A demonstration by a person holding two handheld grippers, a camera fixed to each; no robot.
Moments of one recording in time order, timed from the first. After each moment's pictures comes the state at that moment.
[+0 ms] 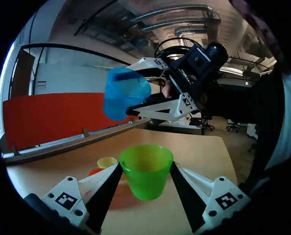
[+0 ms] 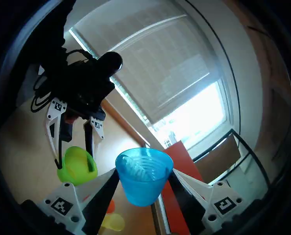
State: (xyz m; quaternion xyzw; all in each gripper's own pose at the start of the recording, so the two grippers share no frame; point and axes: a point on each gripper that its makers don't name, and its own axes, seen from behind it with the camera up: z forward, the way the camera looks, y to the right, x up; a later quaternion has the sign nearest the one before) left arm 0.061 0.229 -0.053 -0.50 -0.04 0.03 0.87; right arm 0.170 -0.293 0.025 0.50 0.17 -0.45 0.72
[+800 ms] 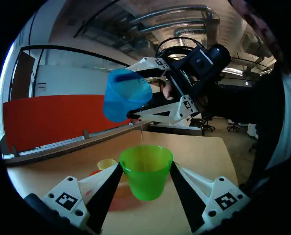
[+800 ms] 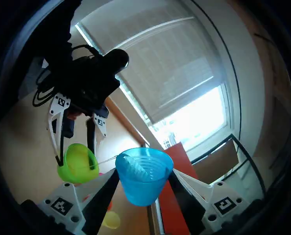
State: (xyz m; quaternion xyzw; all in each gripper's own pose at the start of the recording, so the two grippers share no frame) left arm 0.066 0.229 -0.052 -0.49 -0.03 0.03 0.87; right arm 0.171 -0.295 0.022 0.49 0.18 -0.47 0.71
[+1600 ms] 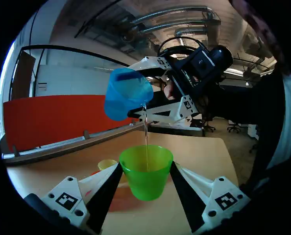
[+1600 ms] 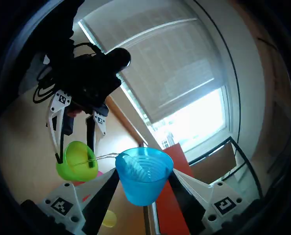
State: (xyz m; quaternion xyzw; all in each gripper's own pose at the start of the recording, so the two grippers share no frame) left arm 0.068 0.229 -0.051 -0.49 -0.03 0.03 0.87; right arm 0.176 -0.294 0.025 0.48 0.19 -0.49 0.70
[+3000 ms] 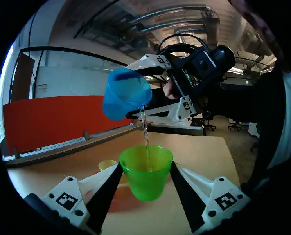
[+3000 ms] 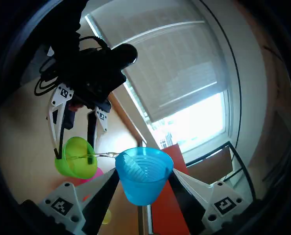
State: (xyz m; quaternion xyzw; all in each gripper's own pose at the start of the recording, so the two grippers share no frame) left arm 0.065 0.232 -0.051 -0.49 -0.03 0.04 0.87; right arm 0.176 -0.294 0.031 0.47 0.20 -0.51 0.69
